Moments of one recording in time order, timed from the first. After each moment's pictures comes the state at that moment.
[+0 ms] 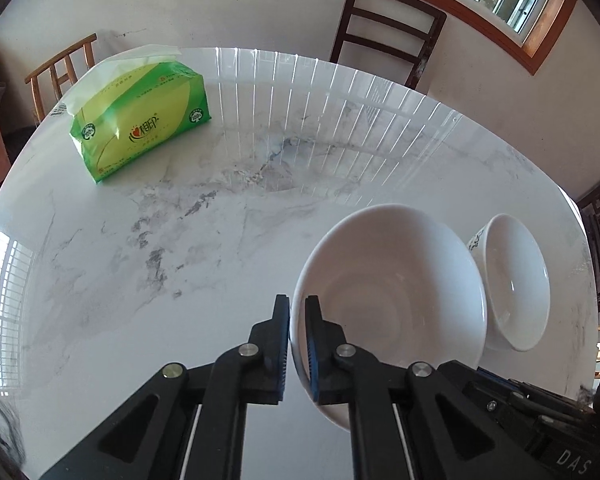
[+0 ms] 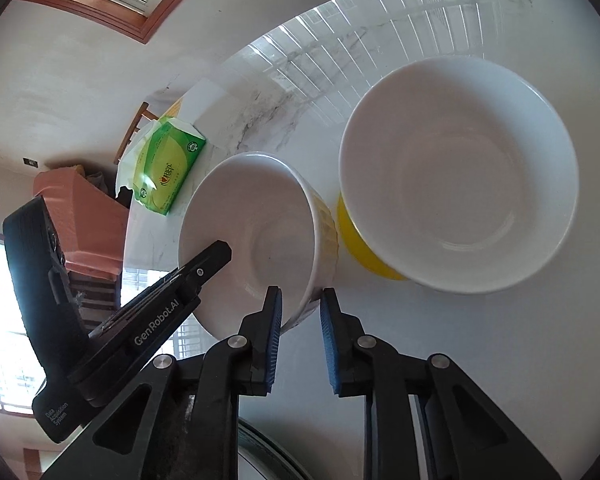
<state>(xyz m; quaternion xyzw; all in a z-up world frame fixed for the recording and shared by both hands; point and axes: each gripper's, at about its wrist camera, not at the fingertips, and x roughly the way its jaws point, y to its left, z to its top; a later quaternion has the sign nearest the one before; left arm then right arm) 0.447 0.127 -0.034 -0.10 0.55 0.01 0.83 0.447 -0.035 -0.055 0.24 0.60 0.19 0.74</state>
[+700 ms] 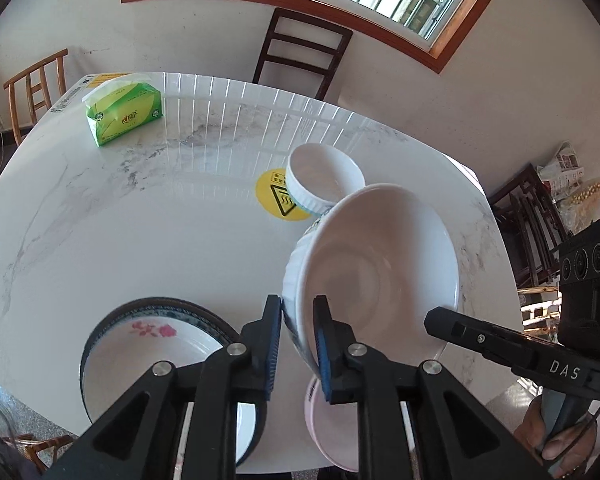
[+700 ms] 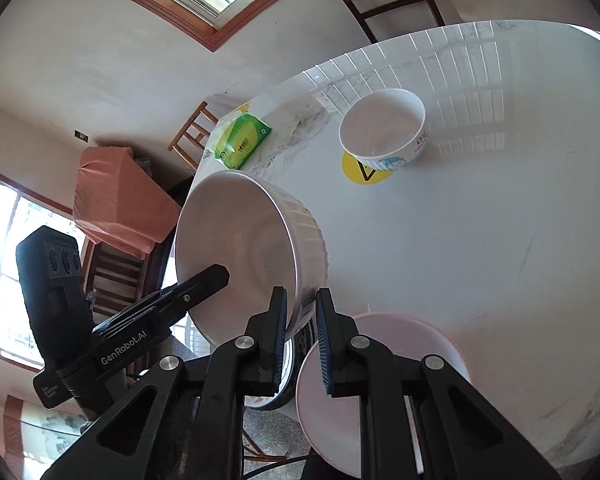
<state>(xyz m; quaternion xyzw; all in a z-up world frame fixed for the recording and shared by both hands) 0.252 0.056 0.082 -0.13 0.51 -0.11 0.84 0.278 -0.133 0.051 0.23 0.54 0.26 0.77</state>
